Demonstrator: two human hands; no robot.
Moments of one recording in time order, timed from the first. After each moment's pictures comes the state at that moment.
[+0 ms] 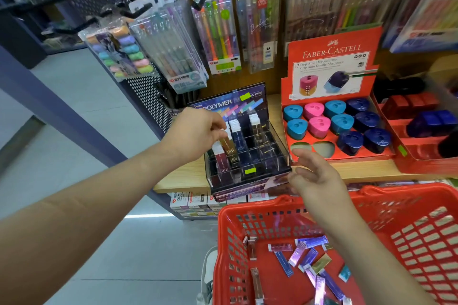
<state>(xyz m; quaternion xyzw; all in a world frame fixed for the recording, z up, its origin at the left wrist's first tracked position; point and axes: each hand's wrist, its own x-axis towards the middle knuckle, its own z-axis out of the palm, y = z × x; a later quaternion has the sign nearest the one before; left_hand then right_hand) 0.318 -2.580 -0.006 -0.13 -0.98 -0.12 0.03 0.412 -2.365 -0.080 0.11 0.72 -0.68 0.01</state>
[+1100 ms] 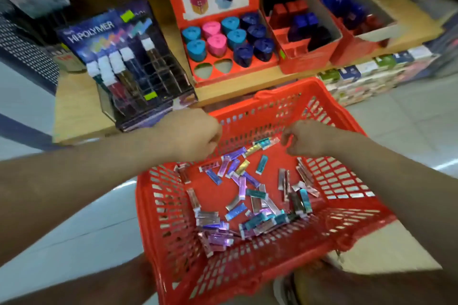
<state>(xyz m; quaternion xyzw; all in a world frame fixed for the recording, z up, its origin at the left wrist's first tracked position) 0.430 -2.449 -0.052 -0.42 -0.89 0.10 -0.16 0.487 -2.211 -0.100 0.00 0.95 -0.13 0.30</state>
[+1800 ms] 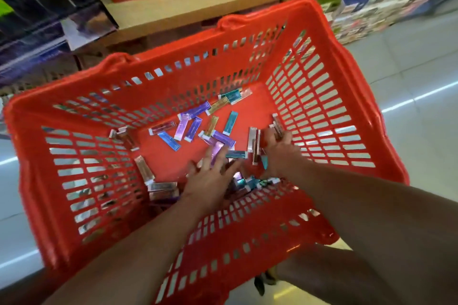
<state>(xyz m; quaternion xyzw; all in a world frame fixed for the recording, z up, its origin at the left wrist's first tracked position) 0.561 -2.397 -0.316 -0.35 -0.87 -0.02 -0.33 0.566 -2.200 -0.293 0.20 0.89 -0.05 0.42</state>
